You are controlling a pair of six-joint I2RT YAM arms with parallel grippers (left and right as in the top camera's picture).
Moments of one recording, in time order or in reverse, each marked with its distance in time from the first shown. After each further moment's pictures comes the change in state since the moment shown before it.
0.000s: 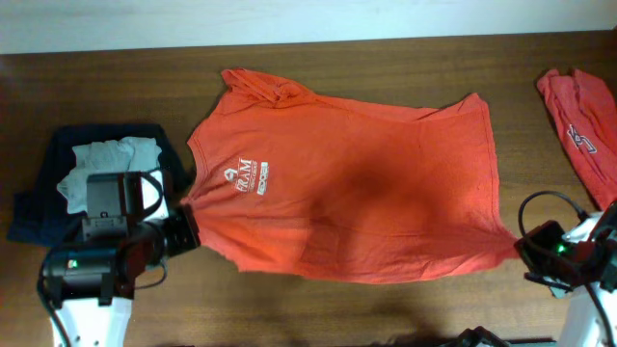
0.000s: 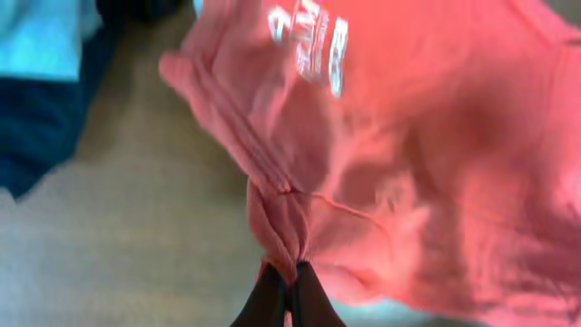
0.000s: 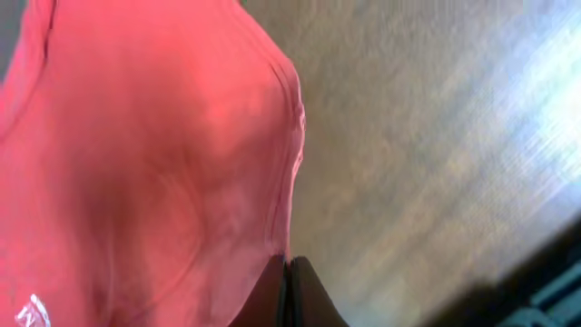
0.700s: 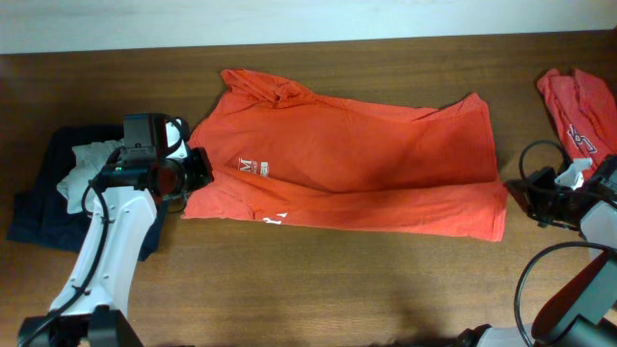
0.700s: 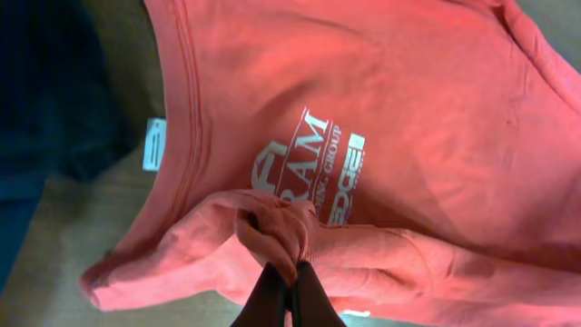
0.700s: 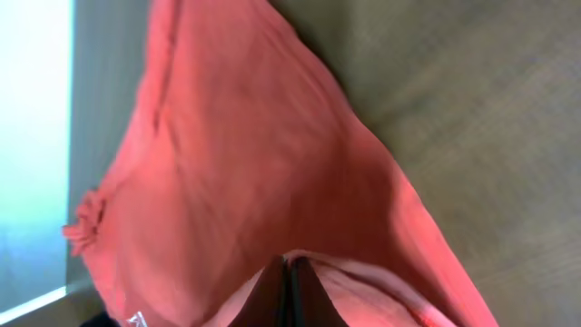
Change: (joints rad) left arm 0.000 0.483 0.004 0.495 0.030 0.000; right arm 0.007 0.626 0.005 0.675 -0.409 0.003
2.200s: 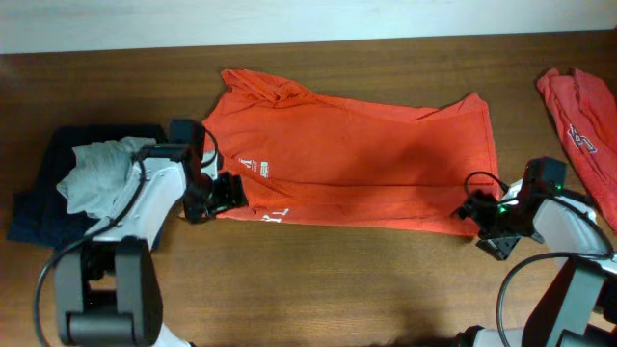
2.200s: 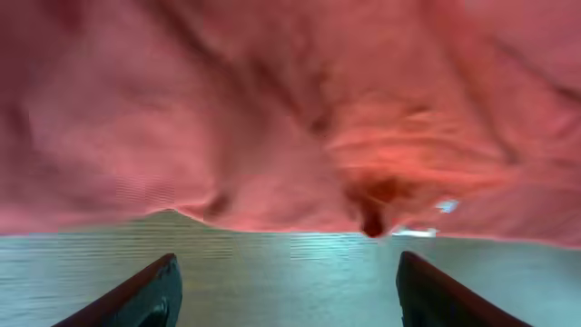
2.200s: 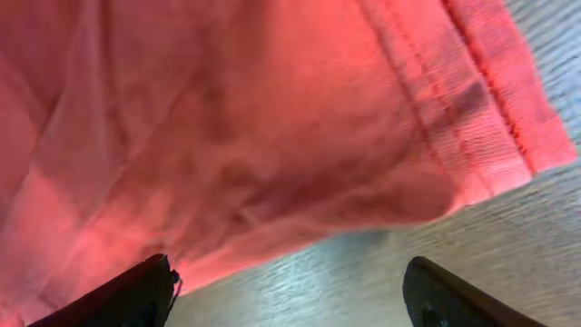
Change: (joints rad) left arm -0.102 0.261 0.060 -0.249 0.011 0.005; right arm 0.267 -0.056 -0.125 -0.248 0.330 0.040
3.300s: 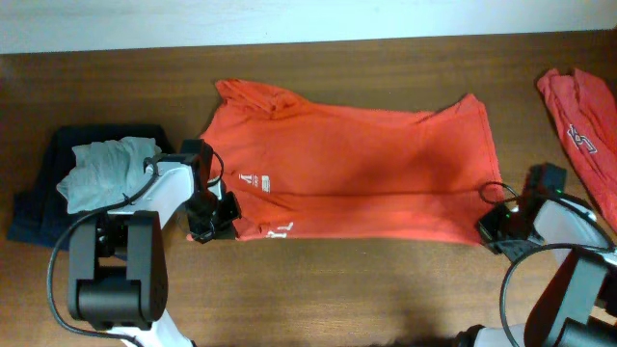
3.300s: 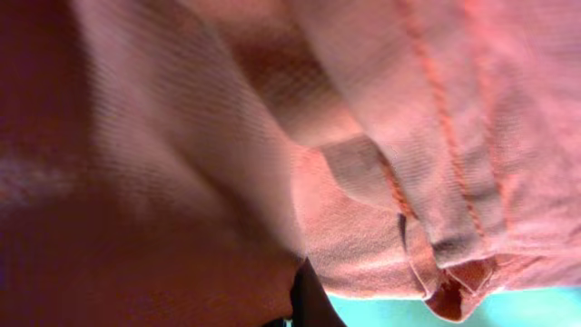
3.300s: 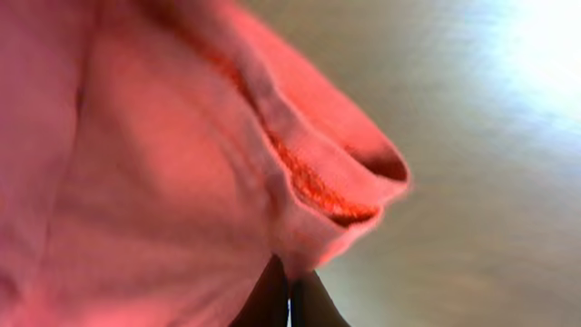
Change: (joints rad) left arm 0.003 0.109 -0.068 -0.036 0.035 -0.083; right arm -0.051 0.035 -0.022 0.018 0.243 0.130
